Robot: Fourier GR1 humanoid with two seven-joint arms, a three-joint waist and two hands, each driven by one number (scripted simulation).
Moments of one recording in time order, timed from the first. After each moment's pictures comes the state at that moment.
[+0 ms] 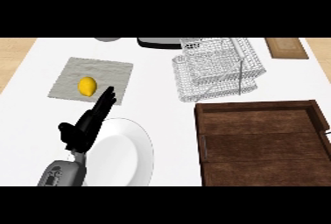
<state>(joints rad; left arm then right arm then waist) -0.15 0.12 -0.07 -1.36 0.03 -0.11 -0.06 -0.92 -0.81 -0.24 -0.60 0.48 0.45 -0.50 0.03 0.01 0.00</state>
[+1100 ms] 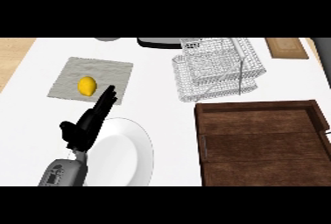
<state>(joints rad) -0.16 0.11 -0.06 -1.35 0.01 -0.11 -0.07 -1.37 -0.43 -0.17 -0.46 0.52 0.38 -0.07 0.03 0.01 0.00</state>
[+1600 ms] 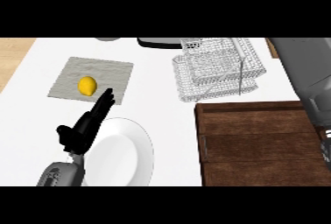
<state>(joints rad) -0.13 0.12 -0.06 -1.35 0.01 -0.14 -0.09 -1.41 -0.31 -0.17 -0.36 0.53 0.32 -0.08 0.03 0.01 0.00</state>
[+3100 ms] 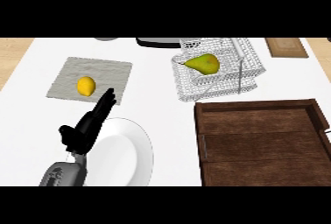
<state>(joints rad) -0.13 0.10 -0.05 -1.35 0.00 -0.13 -0.09 -1.36 -0.50 -0.48 -0.34 0.29 0.05 0.13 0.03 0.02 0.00</state>
